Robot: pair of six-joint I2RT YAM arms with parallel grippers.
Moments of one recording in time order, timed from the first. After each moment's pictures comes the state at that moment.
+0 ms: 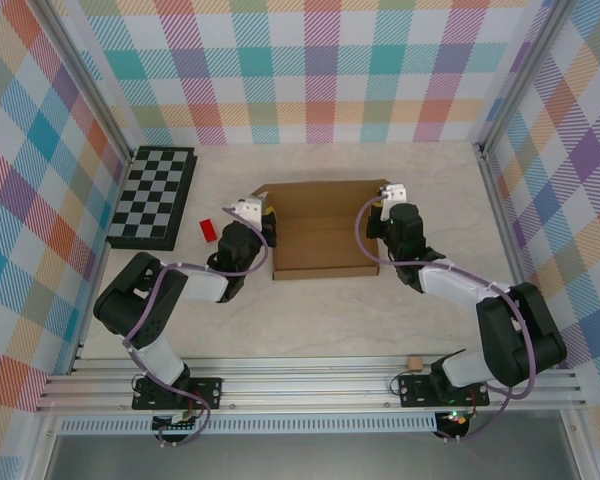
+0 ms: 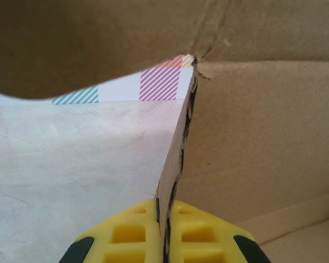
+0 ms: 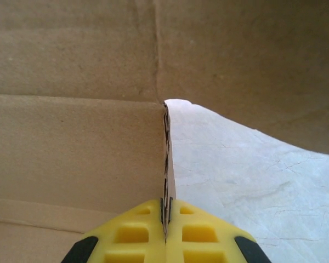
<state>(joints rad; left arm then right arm) -0.53 1.70 0.62 0.96 -0.18 -0.18 0.42 1.41 0.67 0.41 0.20 0.12</state>
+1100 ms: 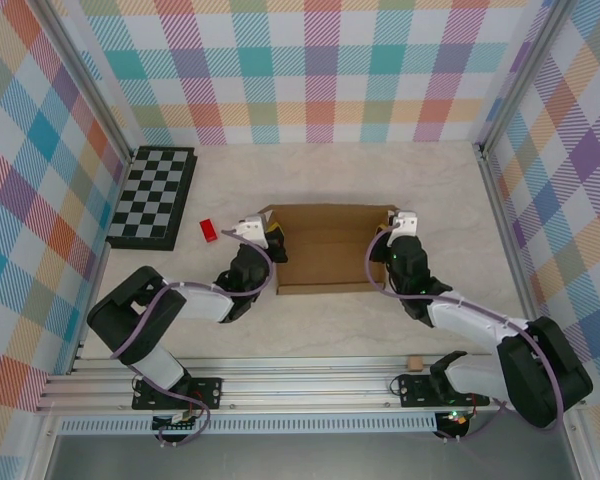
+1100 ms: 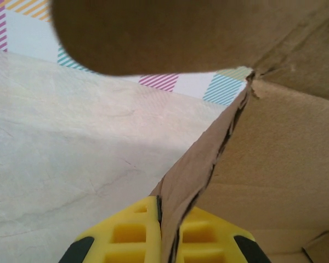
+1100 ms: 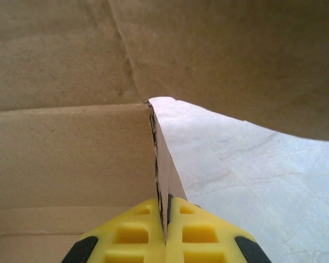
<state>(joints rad) -0.72 1.61 0.51 0.94 -0.44 -0.45 0.53 1.18 0.43 0.44 0.36 0.30</state>
